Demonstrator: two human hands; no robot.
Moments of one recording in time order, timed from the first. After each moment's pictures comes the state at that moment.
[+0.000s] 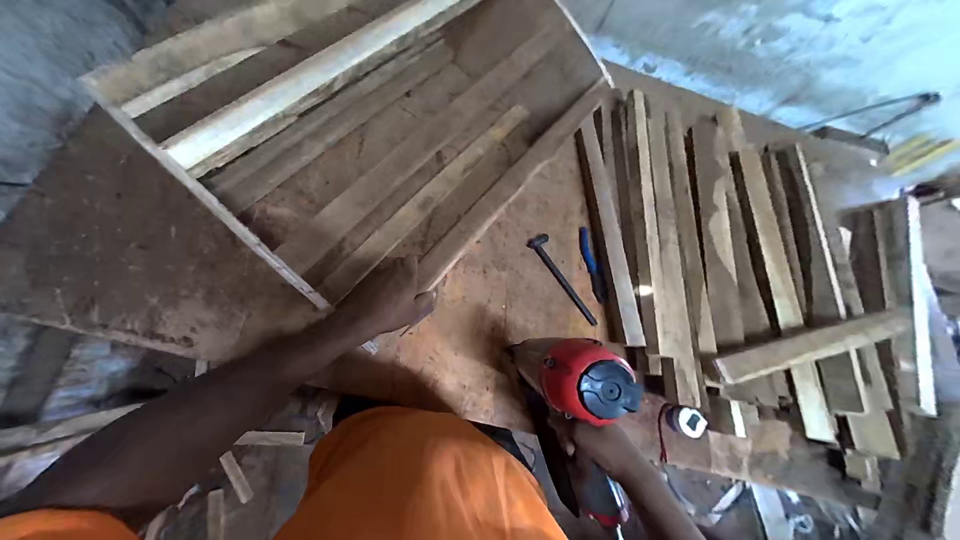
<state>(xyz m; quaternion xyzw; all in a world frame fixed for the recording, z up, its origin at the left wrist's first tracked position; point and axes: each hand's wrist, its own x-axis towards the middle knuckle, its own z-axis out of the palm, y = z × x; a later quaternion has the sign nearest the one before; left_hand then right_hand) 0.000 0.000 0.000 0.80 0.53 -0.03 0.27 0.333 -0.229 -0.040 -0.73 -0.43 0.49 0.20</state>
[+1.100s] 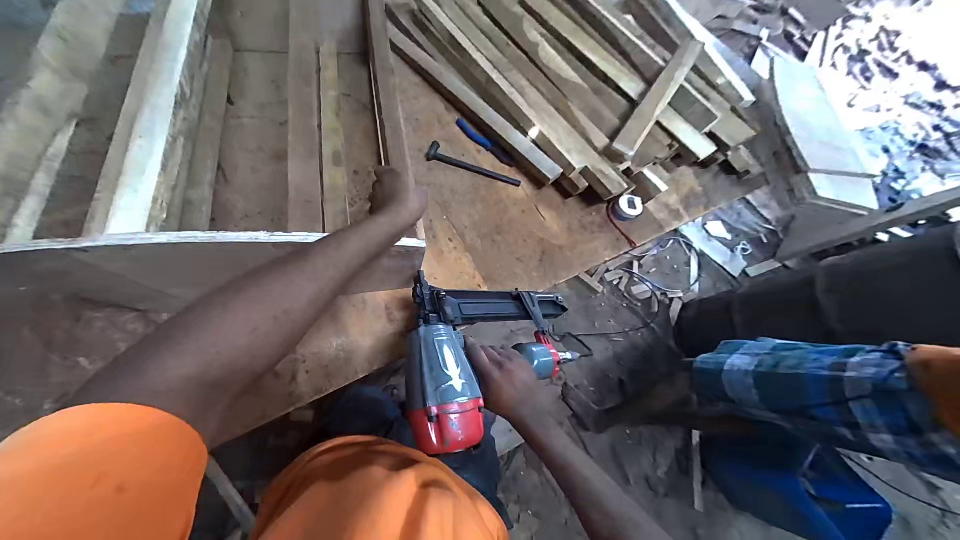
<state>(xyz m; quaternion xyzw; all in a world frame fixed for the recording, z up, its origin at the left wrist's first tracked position) 0.104 0.006 -0.005 0.76 0.54 0.04 0.37 0.082 -0.311 -0.131 -0.77 -0.61 -0.04 0.15</state>
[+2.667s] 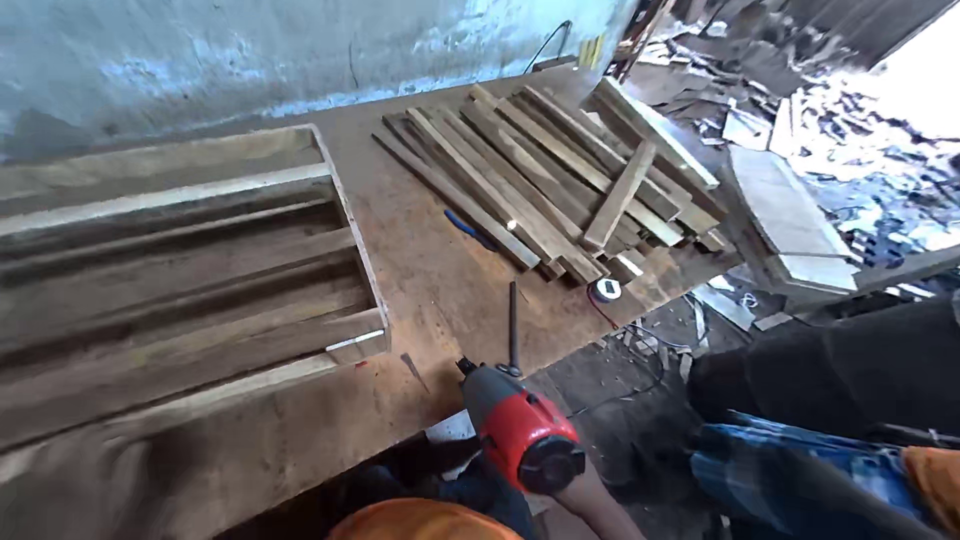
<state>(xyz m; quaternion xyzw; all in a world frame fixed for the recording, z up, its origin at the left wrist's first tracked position) -0.238 -0.025 0.070 0.87 0.49 0.04 0.04 0.172 -0.363 -0.030 -0.83 -0.30 0.30 0.36</state>
